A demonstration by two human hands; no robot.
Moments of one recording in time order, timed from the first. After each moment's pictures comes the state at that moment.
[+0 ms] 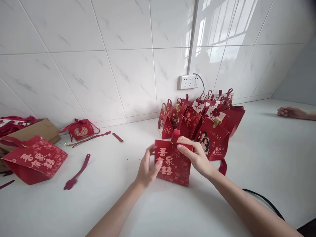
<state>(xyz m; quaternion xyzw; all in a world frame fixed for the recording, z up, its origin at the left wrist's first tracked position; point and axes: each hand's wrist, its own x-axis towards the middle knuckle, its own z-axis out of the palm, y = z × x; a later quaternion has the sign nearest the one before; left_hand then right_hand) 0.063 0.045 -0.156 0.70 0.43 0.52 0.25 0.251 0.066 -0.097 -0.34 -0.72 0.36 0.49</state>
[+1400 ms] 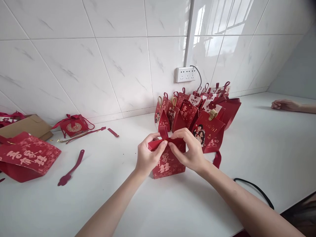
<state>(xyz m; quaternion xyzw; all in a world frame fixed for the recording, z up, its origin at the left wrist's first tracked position) 0.096 0.043 -0.102 0.62 0.44 0.59 0.27 0.247 0.064 -0.107 -0.25 -0.78 0.03 0.57</state>
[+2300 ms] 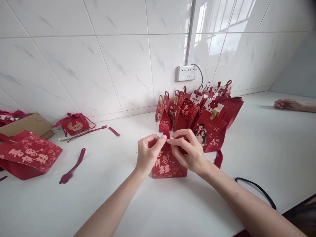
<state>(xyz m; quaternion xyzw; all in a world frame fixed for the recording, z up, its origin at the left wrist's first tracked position) 0.097 0.041 -0.091 0.59 0.43 0.59 0.34 0.246 0.063 -0.109 -0.20 -0.80 -0.08 0.56</state>
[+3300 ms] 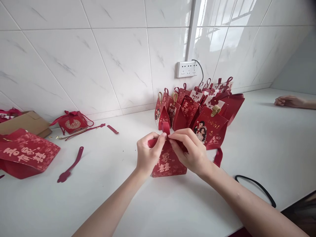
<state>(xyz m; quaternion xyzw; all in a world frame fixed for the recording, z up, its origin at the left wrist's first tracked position) 0.103 0.037 -0.092 0.61 0.45 0.60 0.24 0.243 0.055 -0.102 -0.23 -0.78 -0.11 0.57</state>
